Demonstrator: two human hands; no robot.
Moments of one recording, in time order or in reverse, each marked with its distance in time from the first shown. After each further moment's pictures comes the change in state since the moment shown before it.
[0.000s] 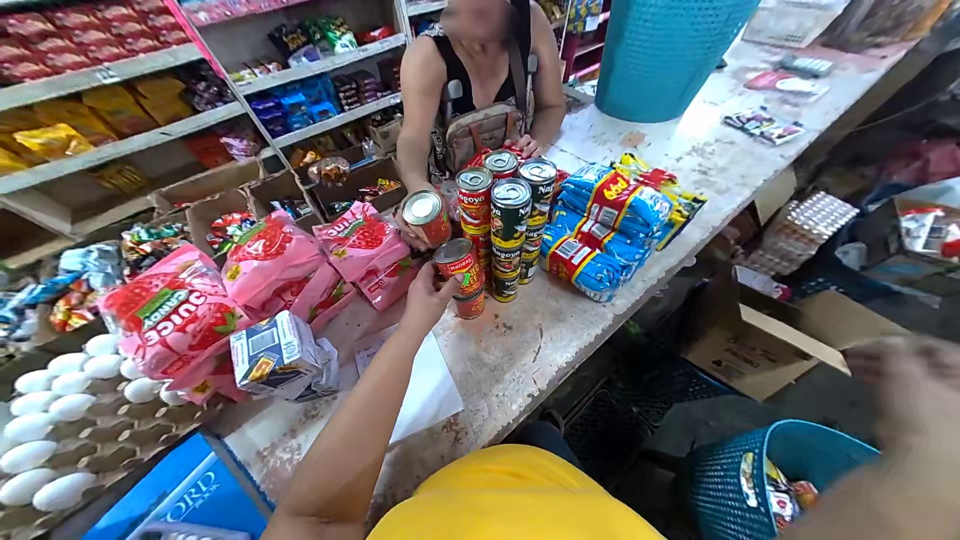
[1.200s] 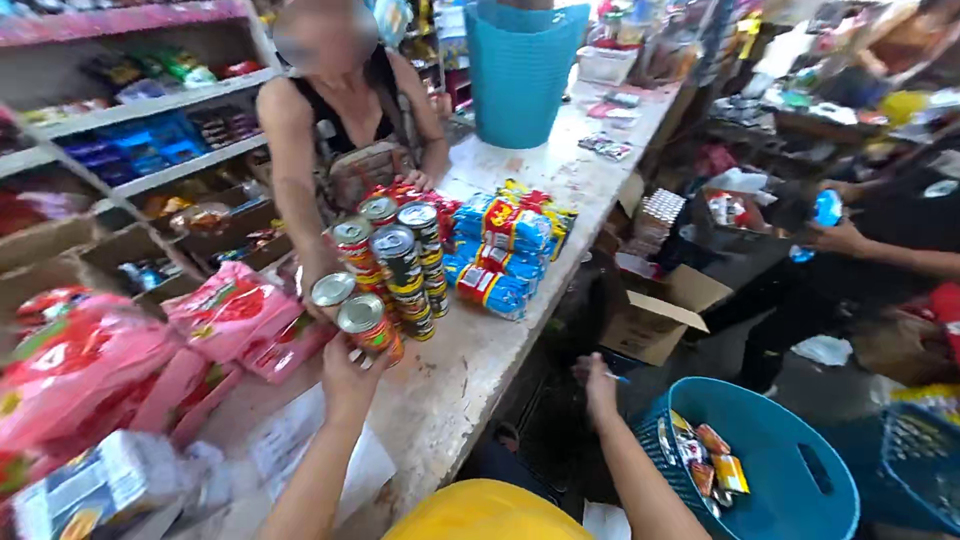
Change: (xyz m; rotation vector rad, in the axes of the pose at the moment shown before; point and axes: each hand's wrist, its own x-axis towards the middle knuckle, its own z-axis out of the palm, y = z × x) left_hand -0.017 -0.022 0.044 0.203 0.197 0.072; right_hand -0.067 0.063 0.187 0.191 0.032 0.537
